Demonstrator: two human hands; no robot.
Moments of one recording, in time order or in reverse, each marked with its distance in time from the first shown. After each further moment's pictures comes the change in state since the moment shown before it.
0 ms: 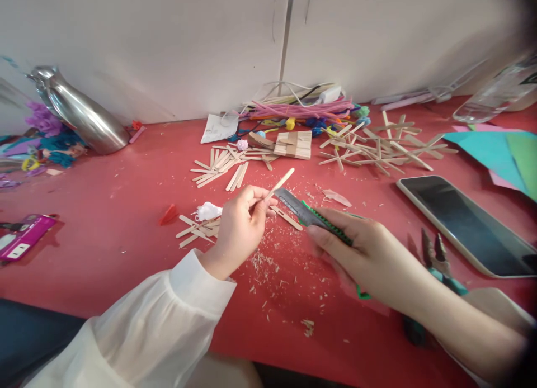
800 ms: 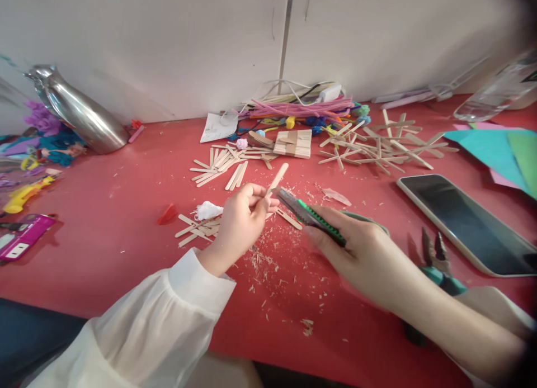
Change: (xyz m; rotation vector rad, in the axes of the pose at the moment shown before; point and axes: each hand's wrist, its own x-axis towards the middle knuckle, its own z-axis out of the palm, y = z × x) left_hand 0.006 -0.006 0.004 -0.178 -0.077 -0.159; right_hand 0.002 0.004 0.005 -0.201 0.119 -0.145
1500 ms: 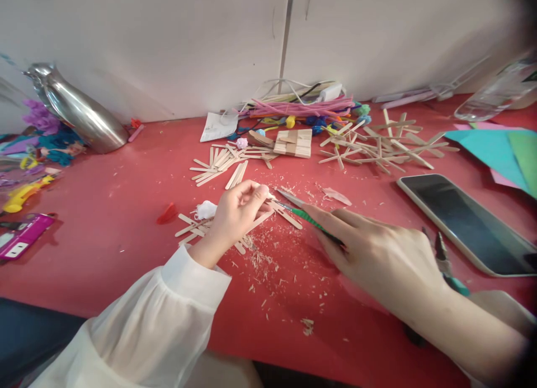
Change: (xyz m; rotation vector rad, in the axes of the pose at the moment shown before) left_hand 0.007 0.006 -0.012 -0.130 -0.031 -0.080; right_hand -0.004 0.010 -0.001 -0.747 0.304 -0.383
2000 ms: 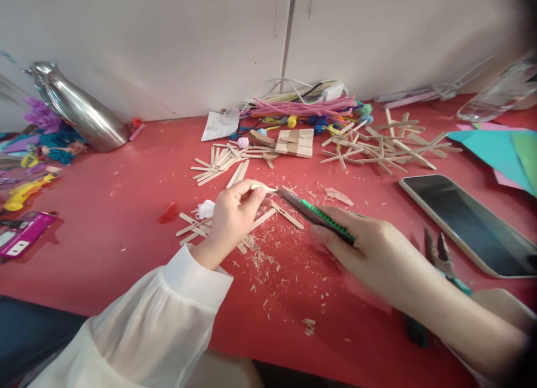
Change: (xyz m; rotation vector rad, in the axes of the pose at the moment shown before) left_hand -0.004 0.002 0.002 0.036 0.095 0.110; right_hand 0.009 0.002 -0.005 0.561 -0.292 0.340
